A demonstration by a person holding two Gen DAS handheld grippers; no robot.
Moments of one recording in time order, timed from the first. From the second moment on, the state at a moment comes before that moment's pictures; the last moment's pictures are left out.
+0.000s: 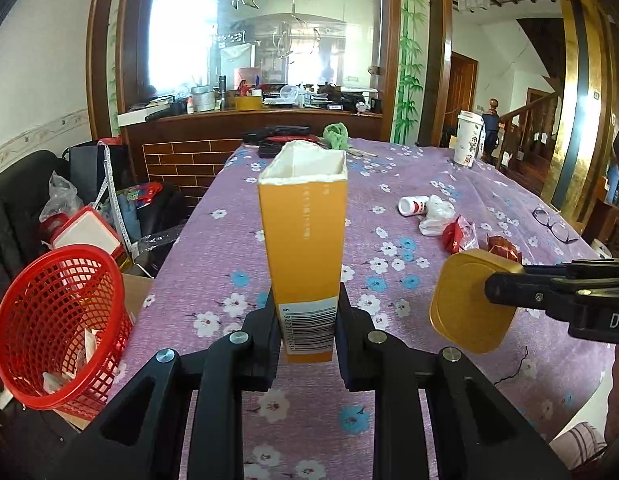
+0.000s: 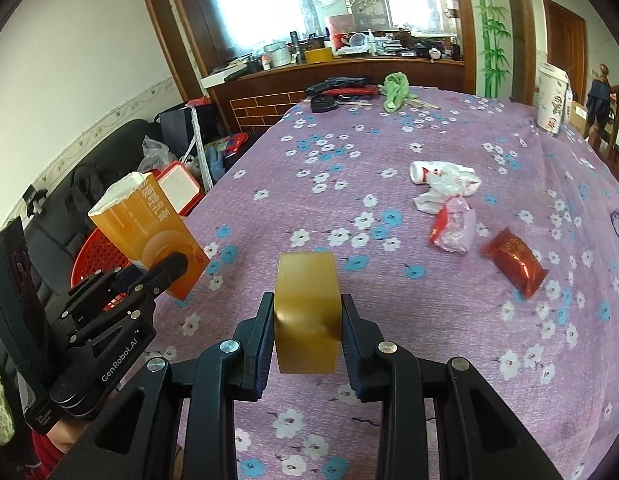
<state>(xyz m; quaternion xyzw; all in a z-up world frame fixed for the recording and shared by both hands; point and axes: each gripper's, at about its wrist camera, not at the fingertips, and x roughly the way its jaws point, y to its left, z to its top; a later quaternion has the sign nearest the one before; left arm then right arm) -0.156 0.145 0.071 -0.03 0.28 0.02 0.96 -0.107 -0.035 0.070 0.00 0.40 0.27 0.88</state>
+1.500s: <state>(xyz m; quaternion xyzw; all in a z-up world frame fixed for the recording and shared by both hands) -0.234 0.376 0.070 -0.15 0.25 0.22 0.93 -0.083 0.228 0.103 -0.03 0.40 0.44 0.80</state>
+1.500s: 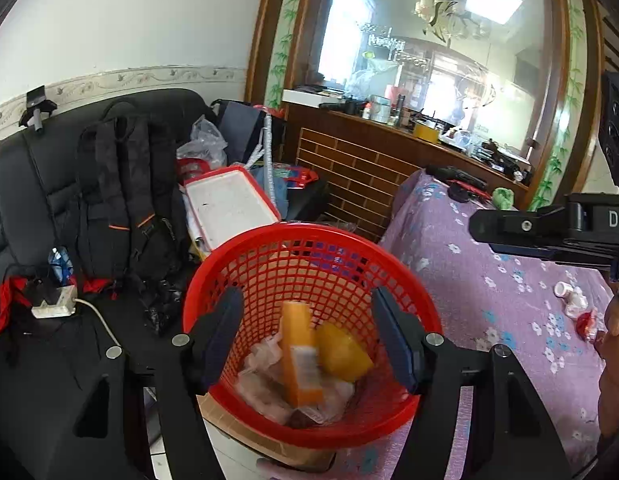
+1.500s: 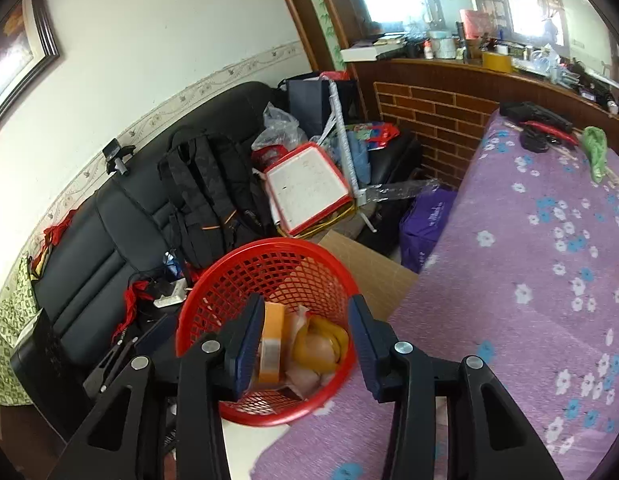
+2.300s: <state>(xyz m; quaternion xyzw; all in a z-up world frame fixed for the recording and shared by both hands) -0.158 0.151 0.070 -0.02 0.32 0.01 0.95 -0.051 -0.104 0.069 0.05 0.40 0.23 0.88</state>
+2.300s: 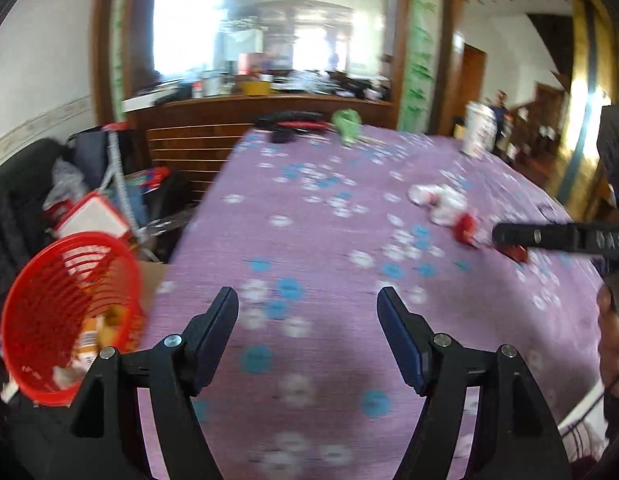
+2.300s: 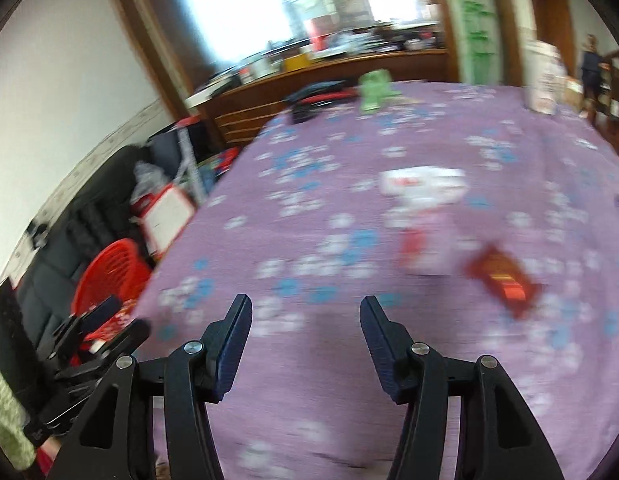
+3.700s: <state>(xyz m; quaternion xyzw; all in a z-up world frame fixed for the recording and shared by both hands) 0.021 -0.050 0.036 0.04 0.42 -0.05 0.90 0.021 -0.235 0.012 0.12 0.38 0.16 0.90</state>
